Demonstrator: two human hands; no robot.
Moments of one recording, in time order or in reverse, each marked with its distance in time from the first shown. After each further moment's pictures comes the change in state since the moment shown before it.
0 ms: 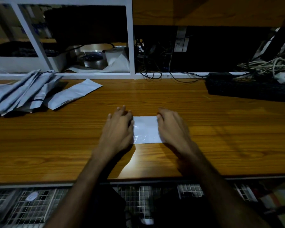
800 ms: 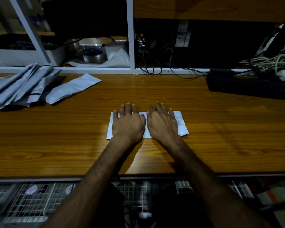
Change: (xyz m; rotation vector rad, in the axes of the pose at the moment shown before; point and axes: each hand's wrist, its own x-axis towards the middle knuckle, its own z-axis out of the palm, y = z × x) left_hand 0.027 0.026 0.038 0.213 -0.119 -0.144; right_hand 0.019 -0.005 0.042 -0.265 -0.180 -0.052
